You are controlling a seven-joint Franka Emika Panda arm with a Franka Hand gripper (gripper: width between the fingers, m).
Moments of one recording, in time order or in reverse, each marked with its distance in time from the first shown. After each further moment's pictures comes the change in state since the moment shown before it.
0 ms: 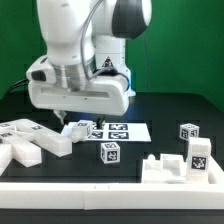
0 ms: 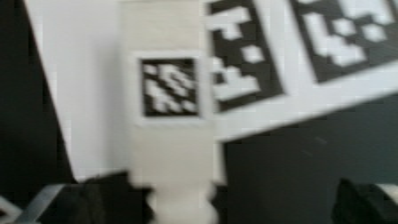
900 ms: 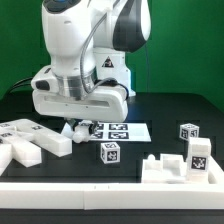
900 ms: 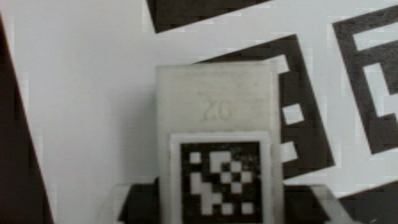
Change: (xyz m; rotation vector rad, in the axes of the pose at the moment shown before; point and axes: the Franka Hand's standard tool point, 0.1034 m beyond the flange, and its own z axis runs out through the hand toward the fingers) arm -0.013 -0.004 0.022 -0.010 0.005 0.043
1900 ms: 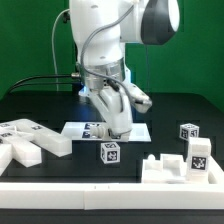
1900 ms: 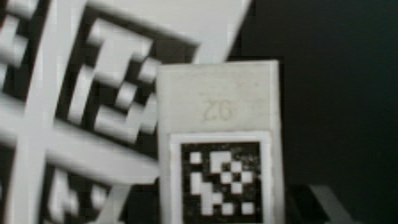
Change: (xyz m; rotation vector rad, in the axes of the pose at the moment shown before) arm -0.004 -0.083 -0.009 0.154 0.089 1.209
